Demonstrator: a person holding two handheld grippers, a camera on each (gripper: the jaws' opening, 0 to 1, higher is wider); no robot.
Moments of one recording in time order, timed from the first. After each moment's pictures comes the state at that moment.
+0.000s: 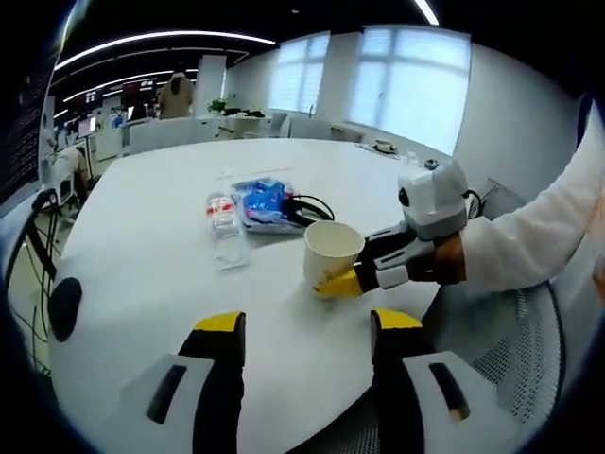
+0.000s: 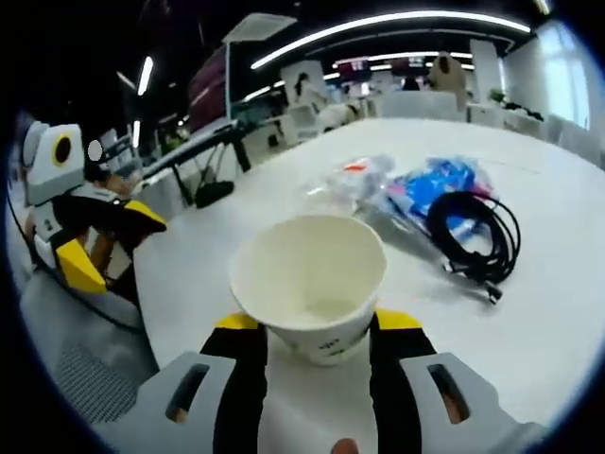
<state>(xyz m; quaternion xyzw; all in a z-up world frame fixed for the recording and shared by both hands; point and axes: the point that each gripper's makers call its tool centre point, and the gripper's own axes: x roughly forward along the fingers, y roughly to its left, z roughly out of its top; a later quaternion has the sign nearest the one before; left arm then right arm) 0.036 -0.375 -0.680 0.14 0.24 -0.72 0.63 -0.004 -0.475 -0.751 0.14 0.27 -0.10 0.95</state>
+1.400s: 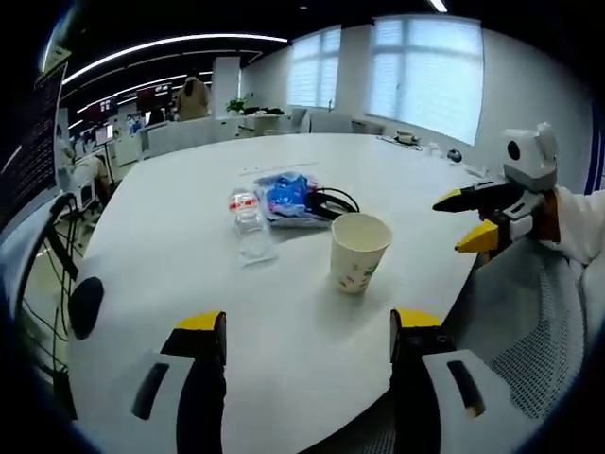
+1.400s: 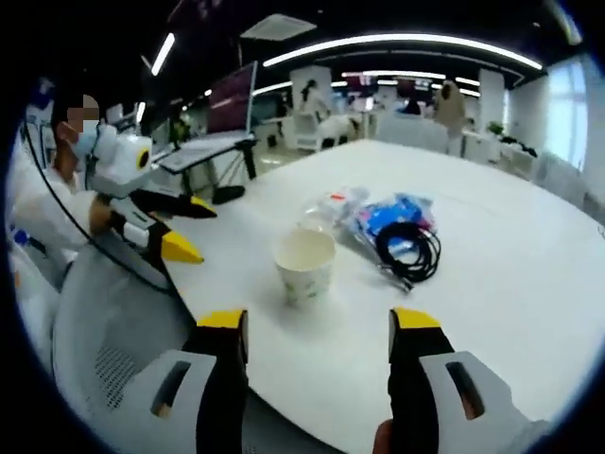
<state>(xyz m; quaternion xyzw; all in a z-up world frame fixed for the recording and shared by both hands) 0.050 -0.375 -0.687 0.18 0.23 -0.68 0.67 -0.102 -0.468 -0.668 0.06 0.25 -0.14 0.96</state>
